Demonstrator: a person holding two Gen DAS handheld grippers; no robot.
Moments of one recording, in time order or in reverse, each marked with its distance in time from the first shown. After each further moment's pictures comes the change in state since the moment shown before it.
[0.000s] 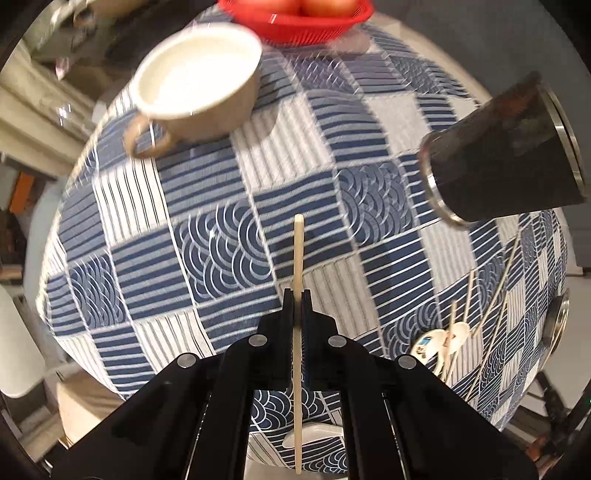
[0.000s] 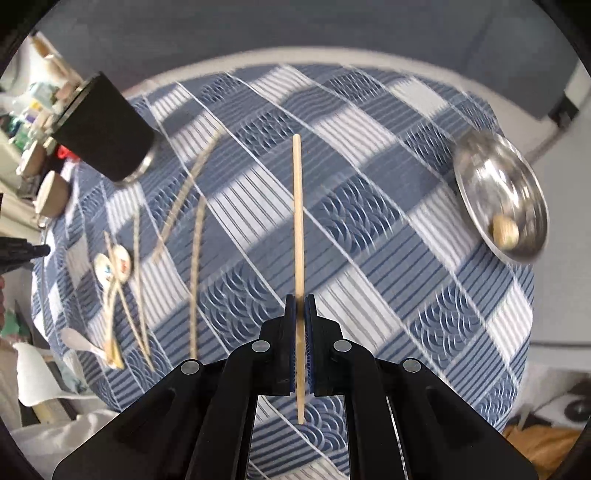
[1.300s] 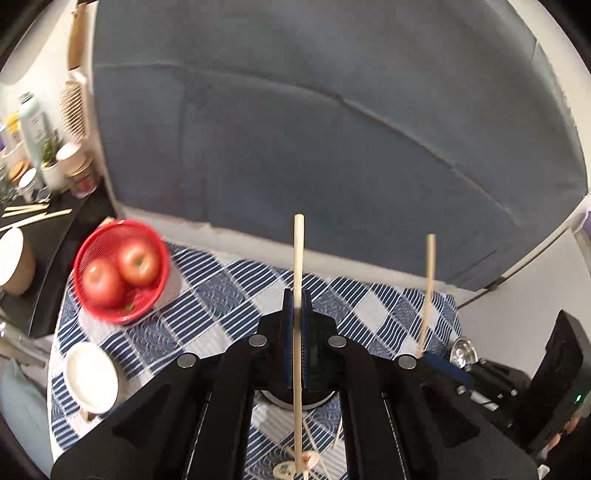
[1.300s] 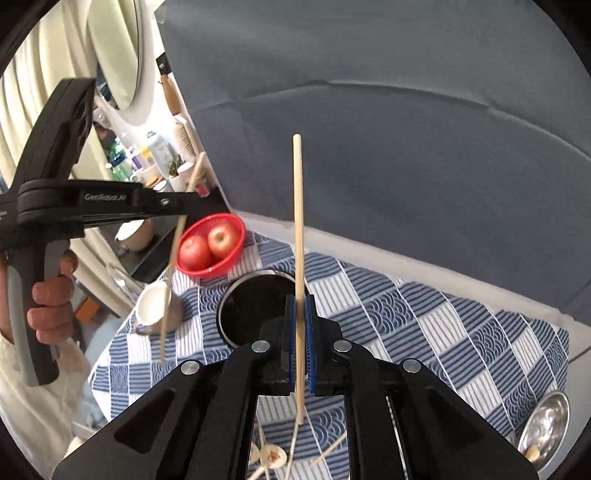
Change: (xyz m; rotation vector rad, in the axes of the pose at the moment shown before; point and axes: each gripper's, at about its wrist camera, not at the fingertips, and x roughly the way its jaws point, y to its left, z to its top) left arm -0.115 -0.154 0.102 0.315 -0.451 -0.370; right arm -0.084 0.212 0.169 -0.276 -0.426 0.237
